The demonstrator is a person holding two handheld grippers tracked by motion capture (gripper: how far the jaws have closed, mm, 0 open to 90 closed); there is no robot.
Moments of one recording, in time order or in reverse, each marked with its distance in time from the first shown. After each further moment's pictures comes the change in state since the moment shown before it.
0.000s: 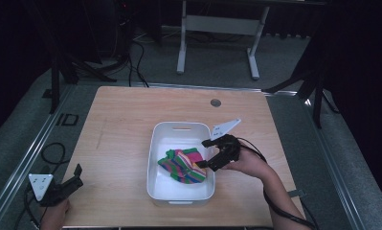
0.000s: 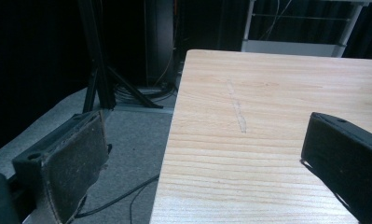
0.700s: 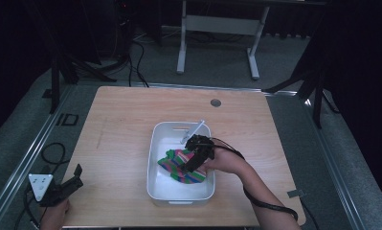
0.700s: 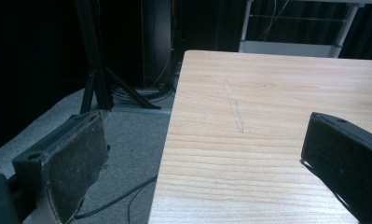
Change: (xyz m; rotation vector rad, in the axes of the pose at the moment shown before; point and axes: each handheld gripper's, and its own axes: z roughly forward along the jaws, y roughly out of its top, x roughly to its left) left arm 0.000 0.000 0.000 -0.003 -0.010 0.002; right arm 0.002 0.029 0.074 0.230 -0.025 -0.023
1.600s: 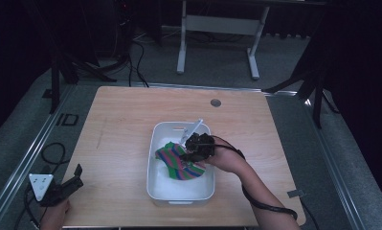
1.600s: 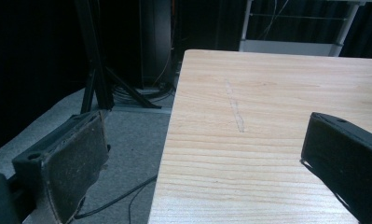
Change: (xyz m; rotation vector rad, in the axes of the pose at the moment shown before) left arm -0.001 0.000 0.000 0.002 0.001 0.003; right arm 0.013 0.014 -0.023 0.021 -0.088 -0.090
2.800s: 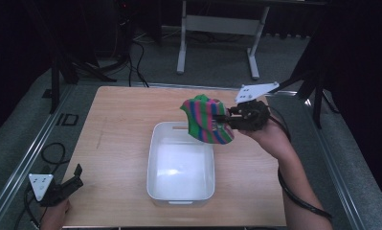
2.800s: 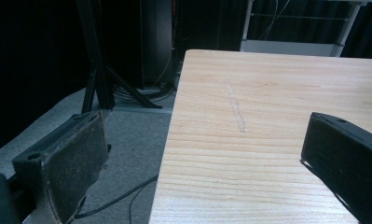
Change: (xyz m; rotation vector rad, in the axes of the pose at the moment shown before) left arm 0.000 0.000 0.000 -0.001 0.004 0.000; right arm -0.026 -0.020 -0.172 -0.353 -0.212 0.146
